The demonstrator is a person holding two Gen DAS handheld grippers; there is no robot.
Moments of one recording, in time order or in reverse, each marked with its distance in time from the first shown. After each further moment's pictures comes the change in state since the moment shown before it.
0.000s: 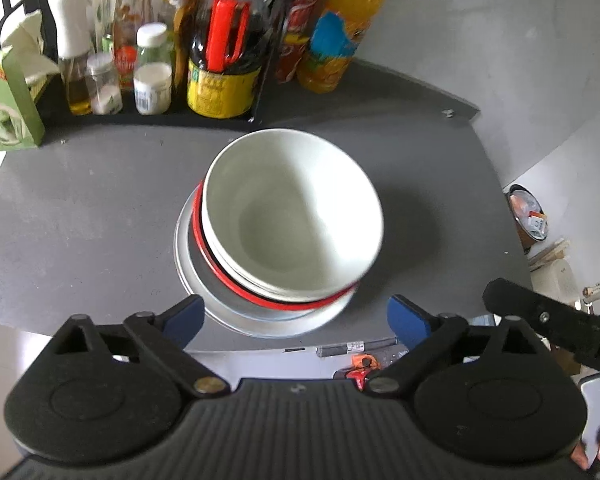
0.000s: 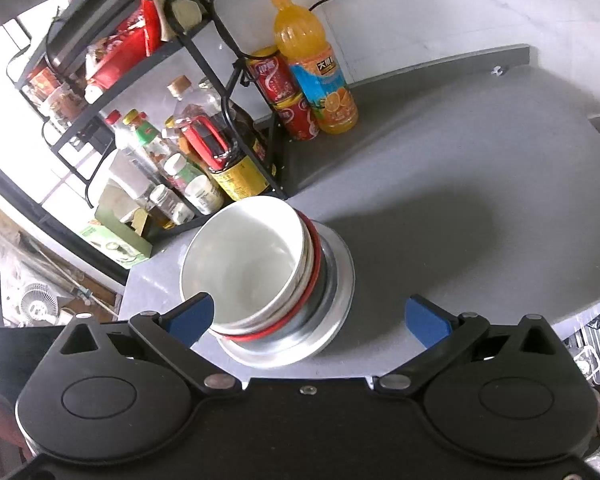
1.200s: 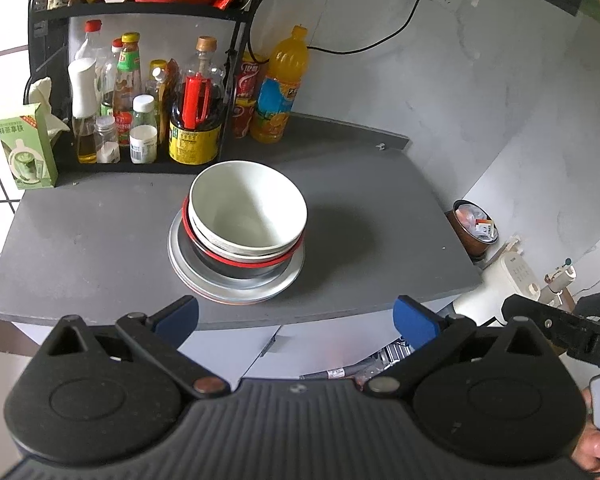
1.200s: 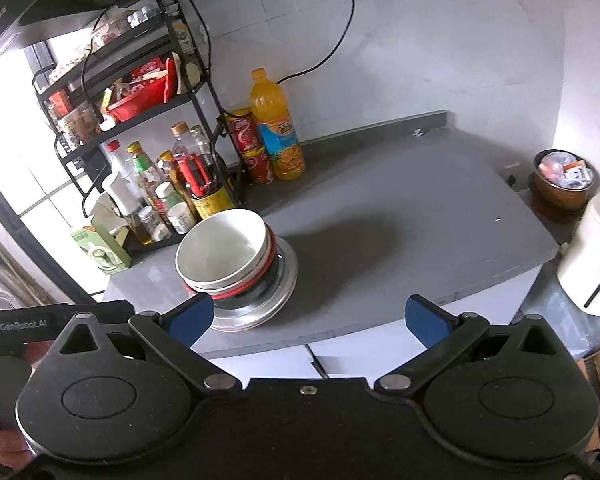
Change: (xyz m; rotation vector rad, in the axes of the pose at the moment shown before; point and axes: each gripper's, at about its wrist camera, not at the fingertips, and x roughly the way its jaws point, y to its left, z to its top) left arm -0.115 -0.025 -0.093 0.114 -0.210 -0.080; right arm -0.140 0.023 -0.084 -0.037 -0.206 -0.189
